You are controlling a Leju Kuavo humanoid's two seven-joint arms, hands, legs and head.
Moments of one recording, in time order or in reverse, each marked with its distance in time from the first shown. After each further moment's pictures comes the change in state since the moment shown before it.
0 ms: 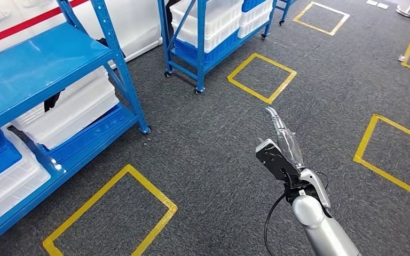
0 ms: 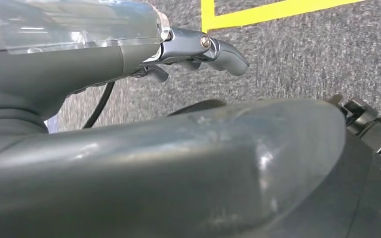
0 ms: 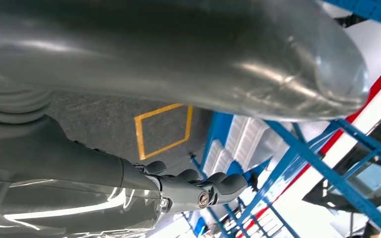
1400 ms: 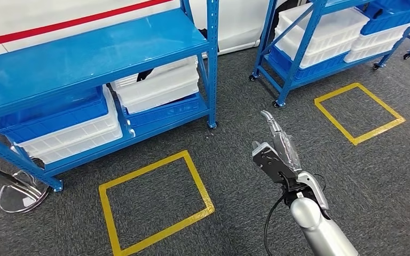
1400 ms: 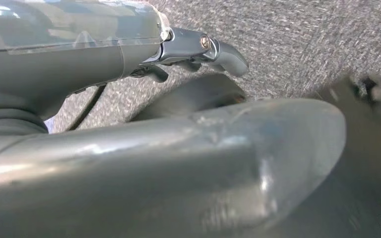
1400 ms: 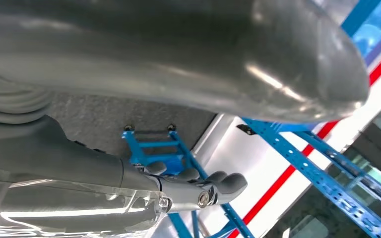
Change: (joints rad) left arm 0.008 0.003 -0.002 0.000 0.002 -0.001 0.008; right arm 0.015 0.000 0.018 0.000 -0.004 0.003 -0.005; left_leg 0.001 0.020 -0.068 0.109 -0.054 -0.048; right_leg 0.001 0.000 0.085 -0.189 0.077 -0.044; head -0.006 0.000
